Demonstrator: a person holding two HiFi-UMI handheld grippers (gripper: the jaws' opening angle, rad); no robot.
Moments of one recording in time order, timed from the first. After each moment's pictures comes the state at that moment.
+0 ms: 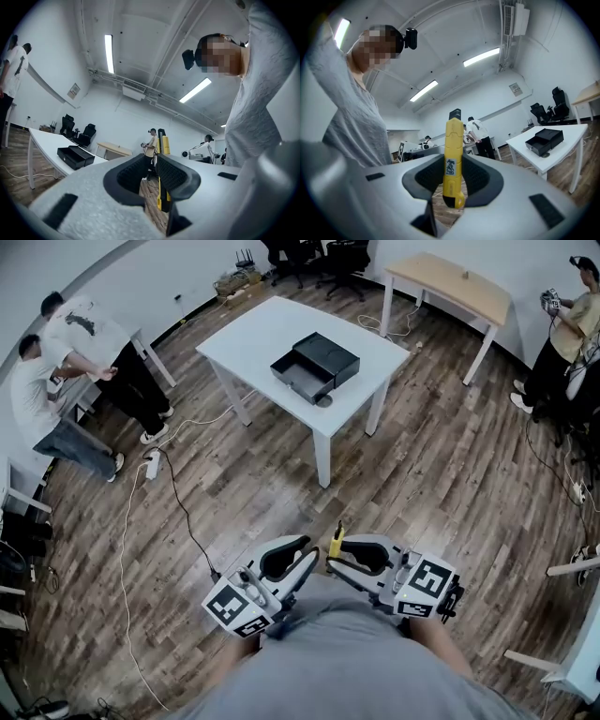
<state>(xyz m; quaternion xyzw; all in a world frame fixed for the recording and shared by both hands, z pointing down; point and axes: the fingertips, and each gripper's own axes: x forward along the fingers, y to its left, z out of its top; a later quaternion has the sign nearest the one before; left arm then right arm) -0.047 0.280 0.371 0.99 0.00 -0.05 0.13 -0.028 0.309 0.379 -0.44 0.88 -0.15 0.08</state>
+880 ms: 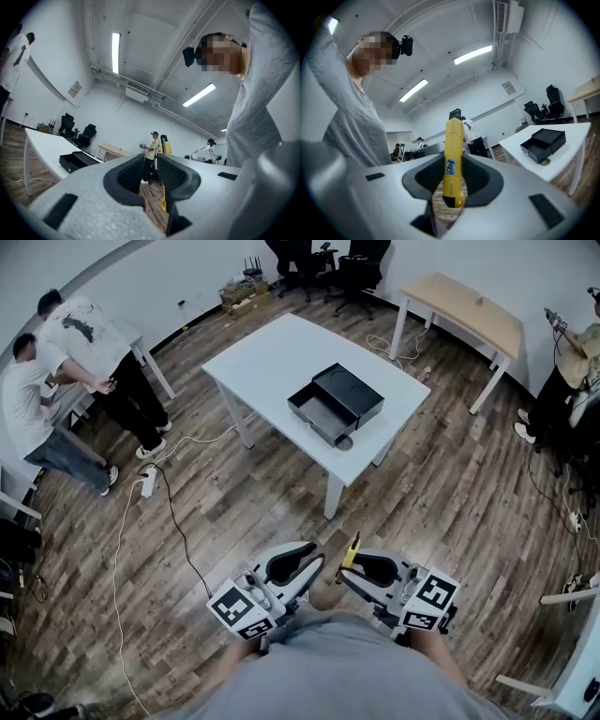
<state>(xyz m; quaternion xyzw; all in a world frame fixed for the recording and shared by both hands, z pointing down) -0.018 0.137 0.376 0.99 0.01 -0.07 0.14 0.010 0.179 0.391 -0.47 0.86 -0.17 0.08</state>
